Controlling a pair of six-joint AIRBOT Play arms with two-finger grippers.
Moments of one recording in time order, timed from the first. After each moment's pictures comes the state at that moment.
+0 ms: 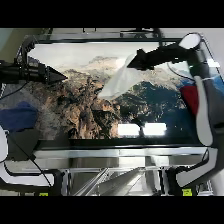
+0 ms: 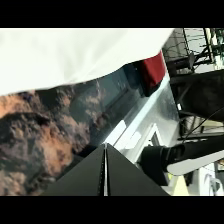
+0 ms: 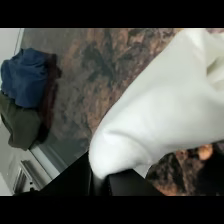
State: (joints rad) left arm 0.22 -1.54 1.55 0.42 -1.66 -1.12; right arm 0.05 -1.69 1.95 -0.66 1.43 1.45
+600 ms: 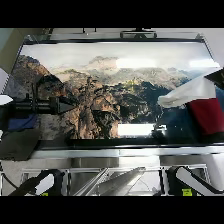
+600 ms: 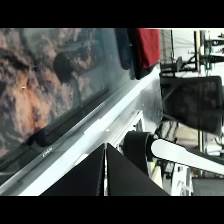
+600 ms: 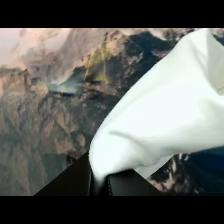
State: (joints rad) left arm 0.22 -1.14 0.88 0.42 -1.51 -1.05; right arm -0.64 -1.15 1.43 -0.77 1.46 1.42
